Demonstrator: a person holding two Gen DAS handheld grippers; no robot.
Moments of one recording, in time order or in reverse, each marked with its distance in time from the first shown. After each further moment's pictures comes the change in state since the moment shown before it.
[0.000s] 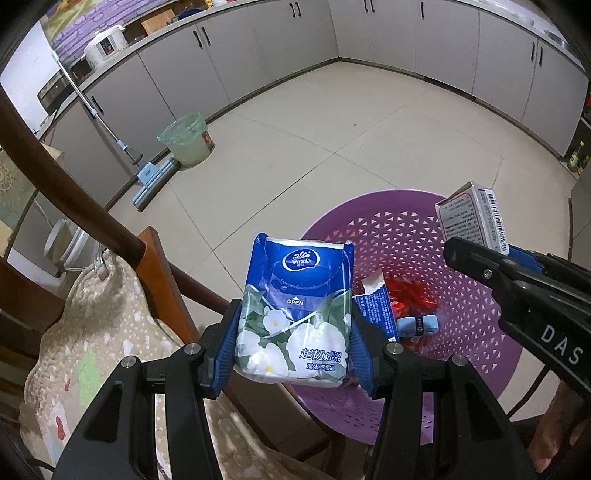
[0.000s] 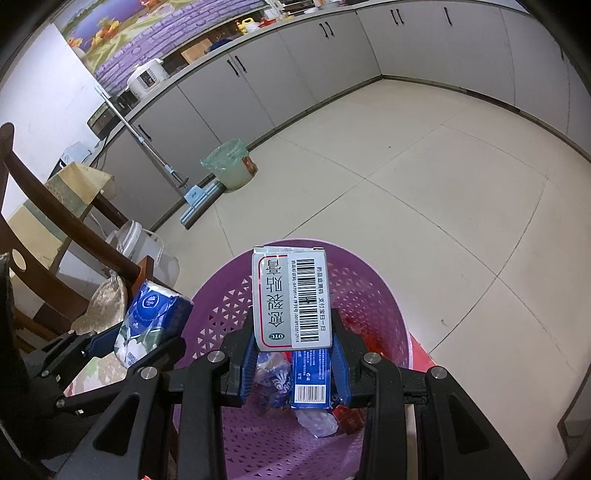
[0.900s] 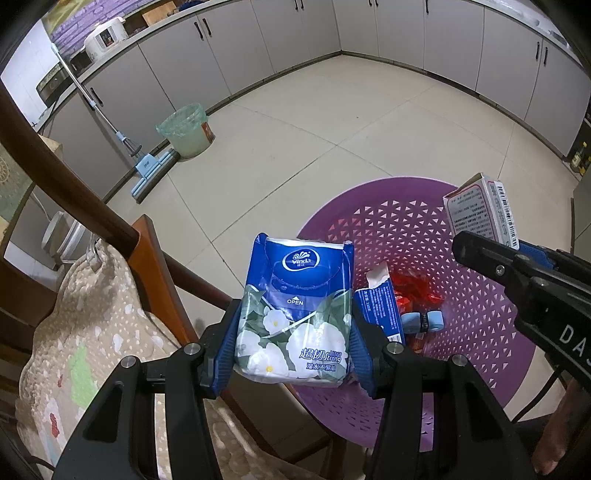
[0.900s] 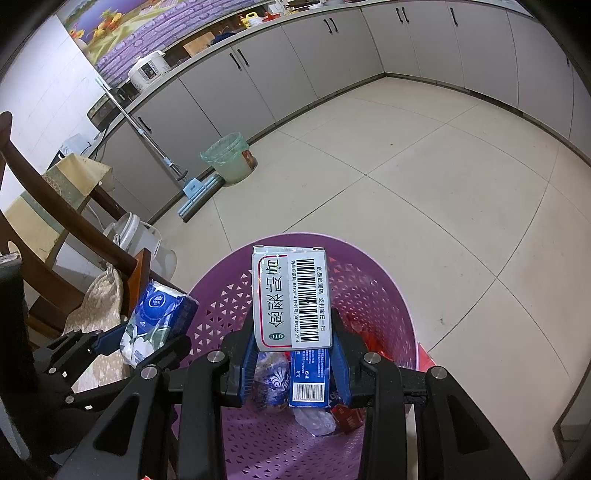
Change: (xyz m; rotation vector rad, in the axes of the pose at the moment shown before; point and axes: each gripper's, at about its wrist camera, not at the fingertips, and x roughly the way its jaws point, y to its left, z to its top) left arm 0.012 0.002 -0.001 -0.016 0.028 -0.003; right arm 0.007 0.002 -0.001 -0.013 0.019 -0.008
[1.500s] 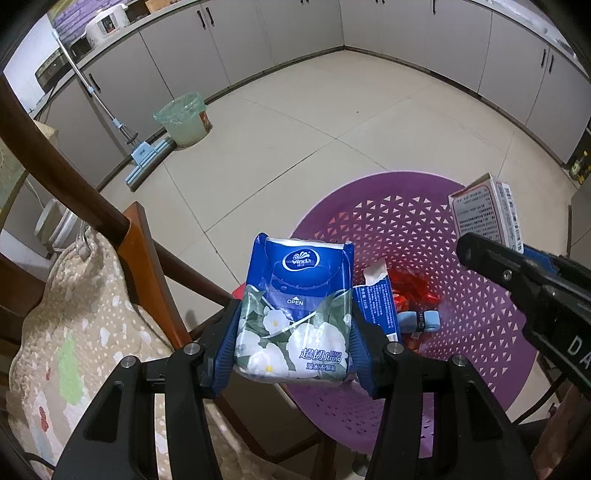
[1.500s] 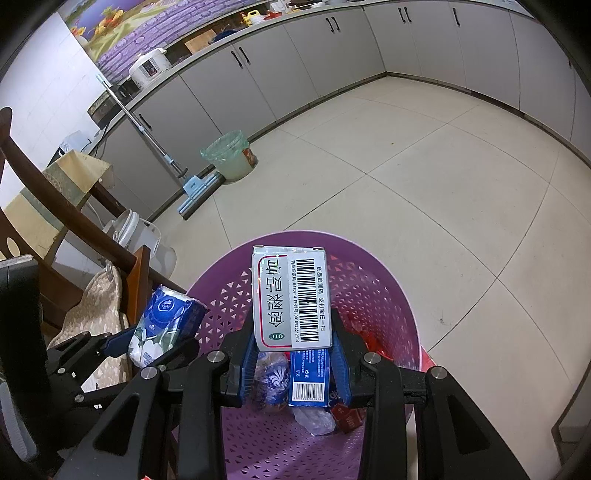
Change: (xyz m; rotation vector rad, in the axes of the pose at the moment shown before) left arm 0.012 0.004 0.001 -0.045 0.034 -0.036; right arm 0.003 0.003 -0.002 -0.006 0.005 -0.003
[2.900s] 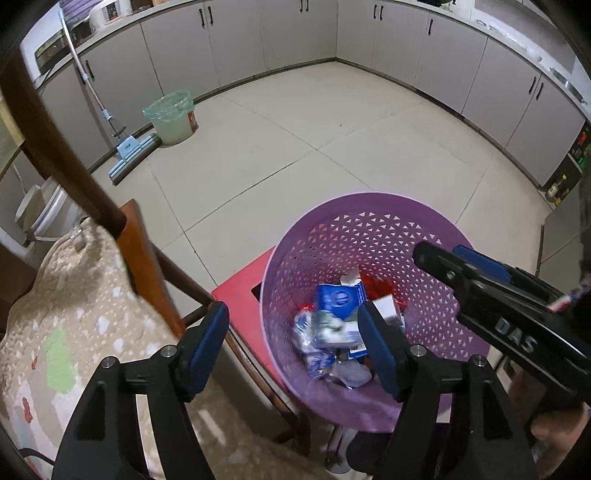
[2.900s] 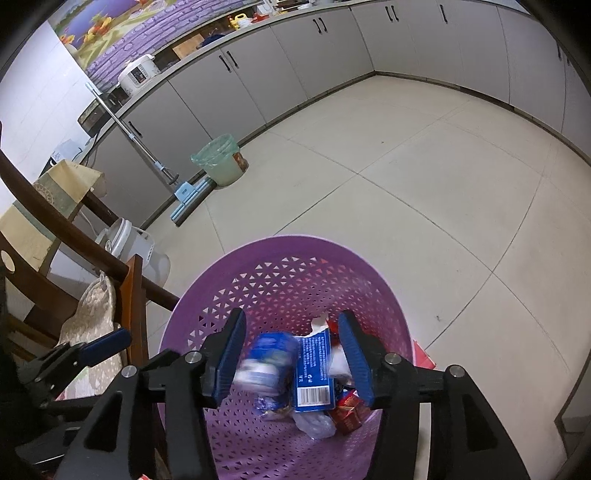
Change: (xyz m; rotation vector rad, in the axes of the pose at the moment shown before) left arm -0.033 0.019 -0.006 -0.059 -0.024 -0.123; right arm 0.000 -0.004 0.000 0.028 -0.021 -0.028
